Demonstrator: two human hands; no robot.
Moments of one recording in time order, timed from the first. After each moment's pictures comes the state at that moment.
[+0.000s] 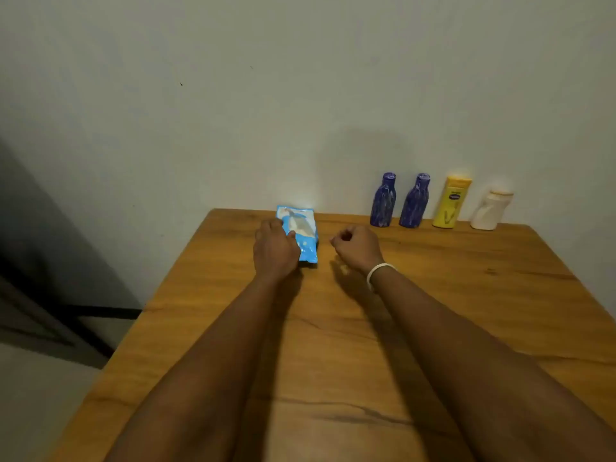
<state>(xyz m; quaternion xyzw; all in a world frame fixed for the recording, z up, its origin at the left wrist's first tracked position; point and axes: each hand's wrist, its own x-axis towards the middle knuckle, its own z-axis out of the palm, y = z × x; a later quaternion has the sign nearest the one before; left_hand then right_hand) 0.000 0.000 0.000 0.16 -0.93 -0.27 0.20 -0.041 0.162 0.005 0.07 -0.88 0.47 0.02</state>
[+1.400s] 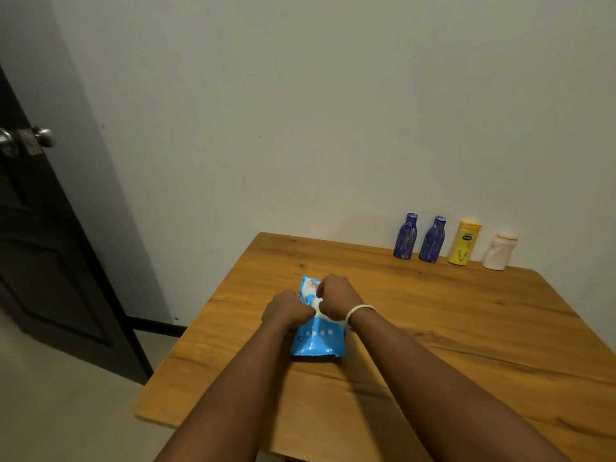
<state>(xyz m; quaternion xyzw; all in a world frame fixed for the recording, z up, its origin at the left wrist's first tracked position) 0.162 -0.026 0.020 0.25 -0.90 -0.35 -0.05 0.101 0.086 0.029 0.23 -0.95 0.21 -0.05</state>
